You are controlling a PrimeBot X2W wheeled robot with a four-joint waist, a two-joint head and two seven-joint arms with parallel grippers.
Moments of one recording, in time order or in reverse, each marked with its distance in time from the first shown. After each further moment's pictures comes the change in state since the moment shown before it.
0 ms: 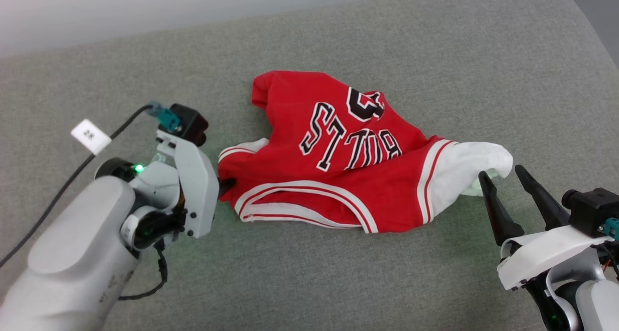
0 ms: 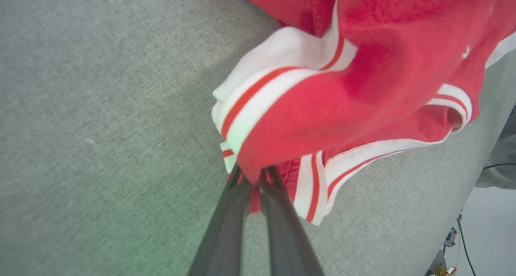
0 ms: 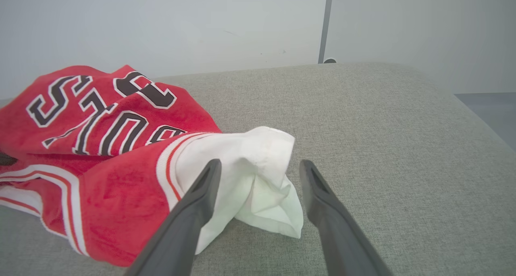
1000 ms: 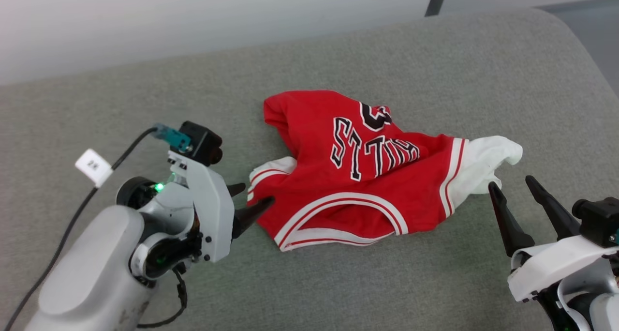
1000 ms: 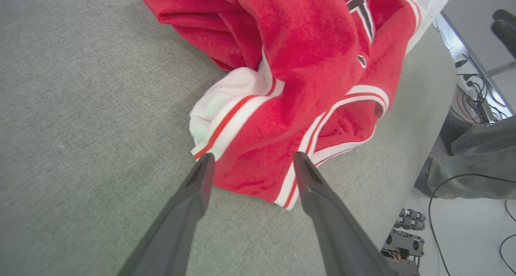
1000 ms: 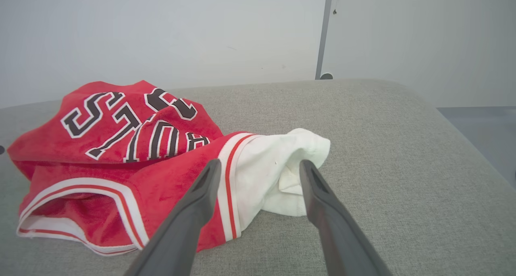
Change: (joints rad) left arm 0.180 -0.065 0.181 -0.238 0.038 0.003 0.043; right arm 0.067 -0.013 -0.035 -0.088 -0.012 0.000 0.070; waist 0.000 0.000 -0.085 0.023
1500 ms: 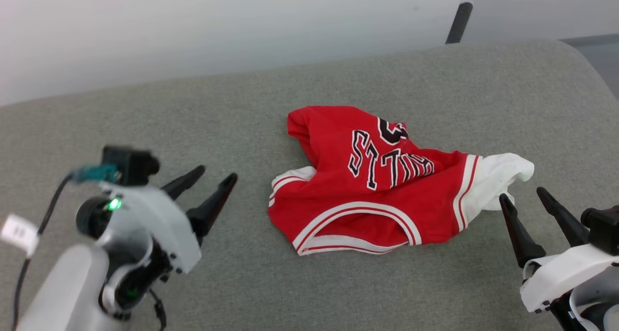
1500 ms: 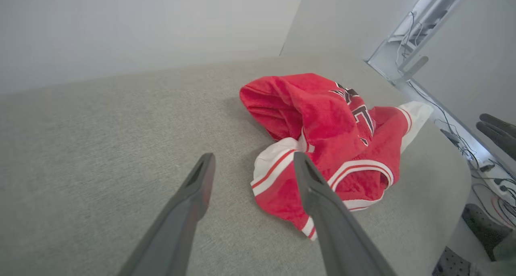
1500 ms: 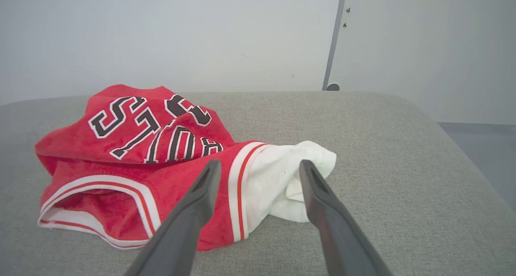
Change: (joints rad) left arm 0.232 -0.037 0.244 -0.103 0.130 0.000 -0.333; right arm 0.044 -0.035 -0.021 -0.027 -0.010 0.000 0.041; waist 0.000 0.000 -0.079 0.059
